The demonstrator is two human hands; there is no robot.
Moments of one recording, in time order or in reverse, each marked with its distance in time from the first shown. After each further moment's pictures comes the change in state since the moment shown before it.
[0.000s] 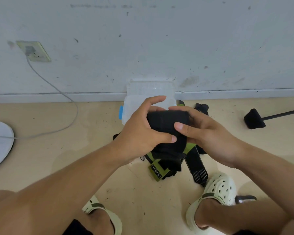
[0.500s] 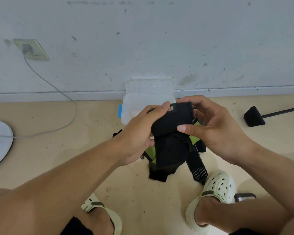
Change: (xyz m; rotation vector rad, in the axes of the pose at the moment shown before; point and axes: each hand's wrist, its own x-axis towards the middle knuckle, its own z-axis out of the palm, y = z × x) left_hand 0.003 0.006 0.008 -0.420 -0.090 -0.311; right_hand -0.003 0.002 -0.009 -0.126 0.167 -0.228
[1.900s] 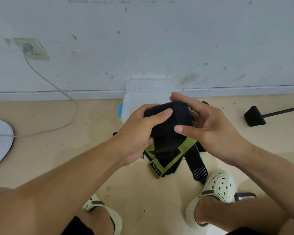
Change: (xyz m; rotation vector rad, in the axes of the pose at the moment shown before) left_hand 0.000 -0.003 -0.003 -0.069 0.062 0.062; right_hand -0.002 0.000 0.006 -0.055 -0.065 0.050
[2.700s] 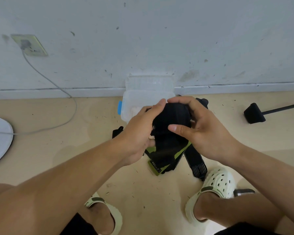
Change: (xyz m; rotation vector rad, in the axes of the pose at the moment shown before) left_hand -0.004 -0.006 0.008 0.074 0.048 -0.084; right_hand -0.002 0.005 0.013 -0.057 0.027 -0.013
